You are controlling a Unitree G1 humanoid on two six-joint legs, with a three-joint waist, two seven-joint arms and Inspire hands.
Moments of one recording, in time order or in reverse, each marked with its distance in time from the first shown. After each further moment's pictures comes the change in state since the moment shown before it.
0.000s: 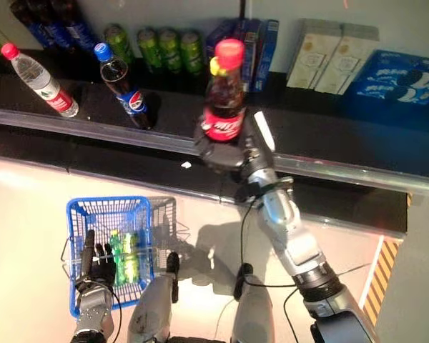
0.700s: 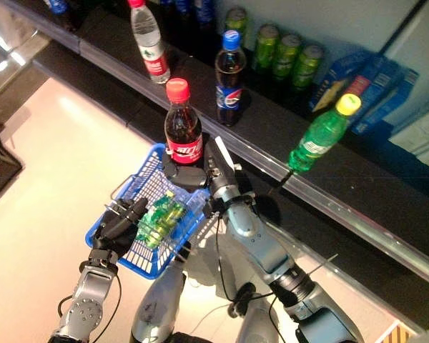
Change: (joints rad) left arm 0.096 0.256 -0.284 -0.395 0.473 0.202 -0.164; right arm -0.039 0.100 0.160 0.094 -0.014 0.037 -0.189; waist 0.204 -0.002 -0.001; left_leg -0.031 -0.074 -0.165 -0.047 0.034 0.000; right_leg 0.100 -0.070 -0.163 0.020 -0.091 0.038
